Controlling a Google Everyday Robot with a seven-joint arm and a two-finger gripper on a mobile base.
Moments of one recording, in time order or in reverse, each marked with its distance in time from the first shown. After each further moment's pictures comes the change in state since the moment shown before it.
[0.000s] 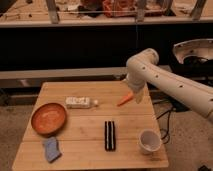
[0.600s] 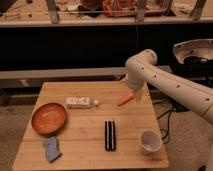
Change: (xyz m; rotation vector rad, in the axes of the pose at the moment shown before) arm 0.005 -0.011 0.013 0.016 0.001 -0.097
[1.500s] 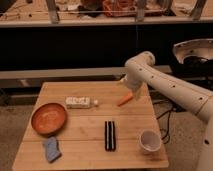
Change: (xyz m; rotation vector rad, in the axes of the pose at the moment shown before) arm 0.008 -0.008 0.024 0.016 -0.005 -0.117
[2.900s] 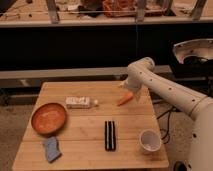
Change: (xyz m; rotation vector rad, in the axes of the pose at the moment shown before) arm 0.014 0.002 0.050 0.015 -0.033 -0.125
